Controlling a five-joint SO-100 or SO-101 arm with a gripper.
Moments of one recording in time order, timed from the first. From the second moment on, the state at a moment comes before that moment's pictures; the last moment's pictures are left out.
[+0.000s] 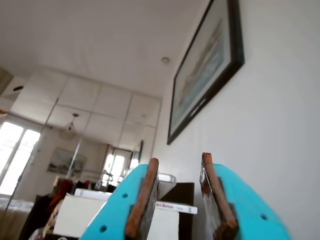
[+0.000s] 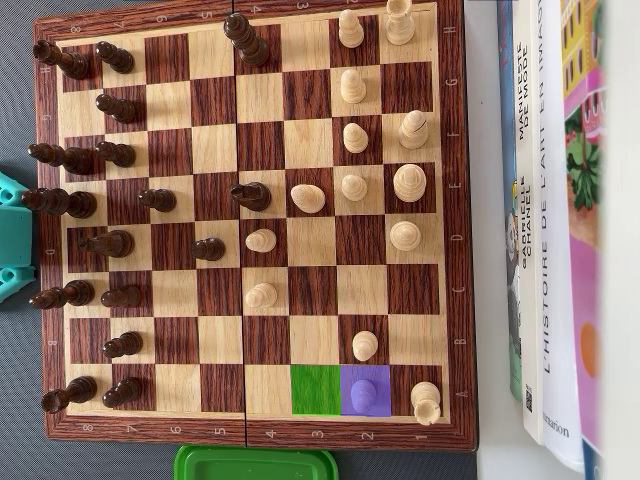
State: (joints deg) arm 2.8 182.3 160.6 -39.7 79.6
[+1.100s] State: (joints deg) arm 11.3 169.4 144.8 24.4 79.5
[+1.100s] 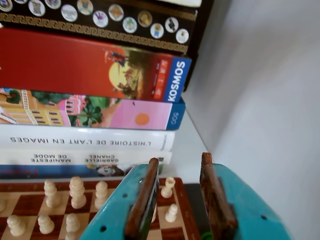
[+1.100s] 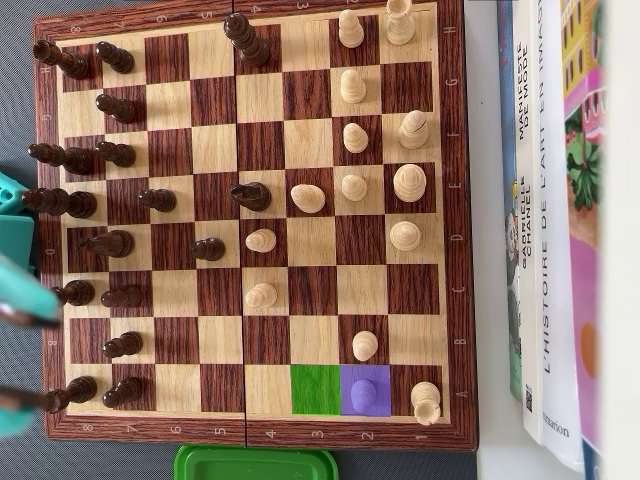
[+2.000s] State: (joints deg) arm 20.1 137.9 122.7 43.7 79.5
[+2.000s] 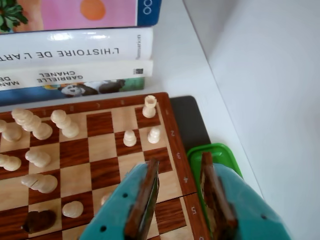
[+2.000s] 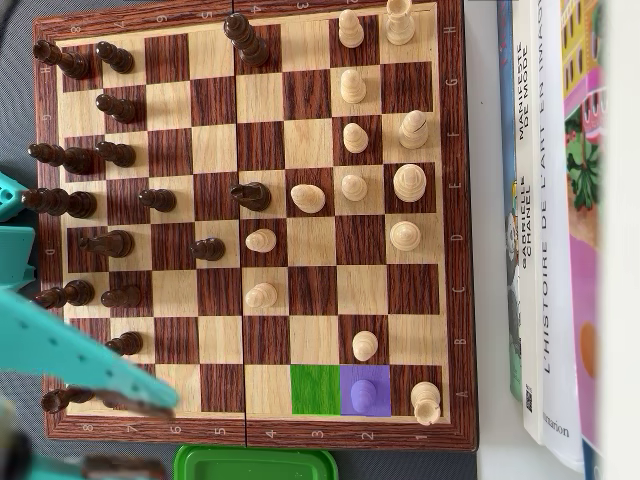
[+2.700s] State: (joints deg) arm 22.2 105.6 100.4 56.2 79.5
